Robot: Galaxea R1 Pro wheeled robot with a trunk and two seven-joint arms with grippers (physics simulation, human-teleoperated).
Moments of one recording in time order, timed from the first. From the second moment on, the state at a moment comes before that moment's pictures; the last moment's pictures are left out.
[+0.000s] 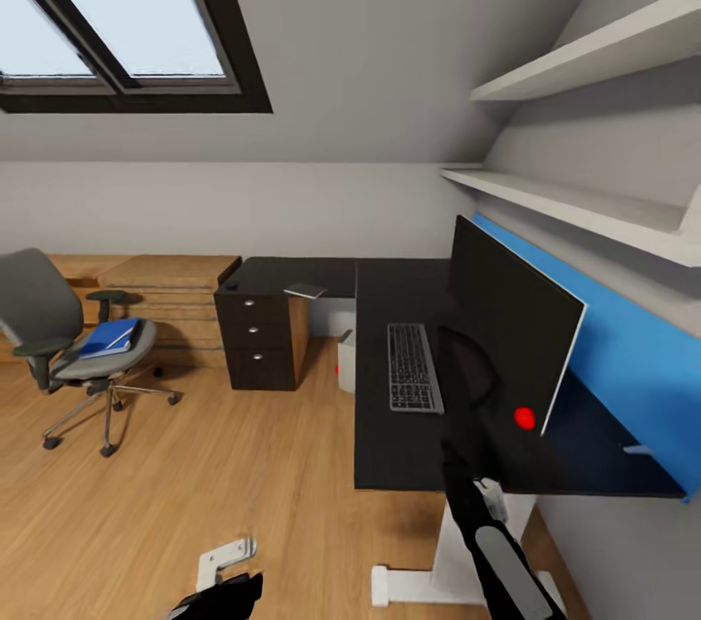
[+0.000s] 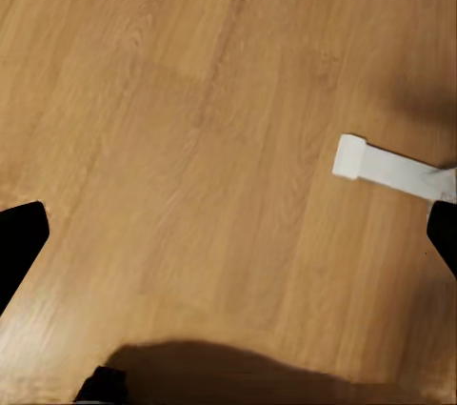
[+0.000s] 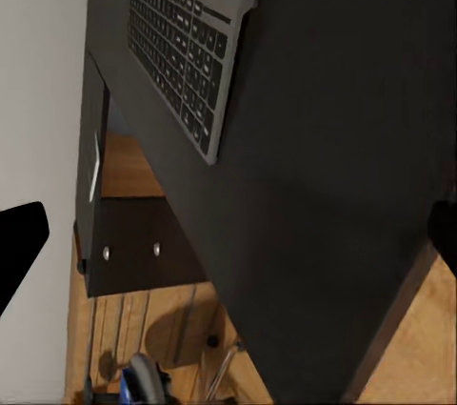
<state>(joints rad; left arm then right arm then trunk) 0.01 -0.08 -0.05 -1.31 0.34 0.57 0.33 -0.31 0.04 0.11 -0.92 -1.39 -0.13 -0.05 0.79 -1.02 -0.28</state>
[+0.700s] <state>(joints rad) 0.01 -0.01 -0.06 -0.78 0.33 0.23 0.33 -0.31 0.04 0.24 -0.41 -0.94 -0.24 -0.05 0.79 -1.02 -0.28</state>
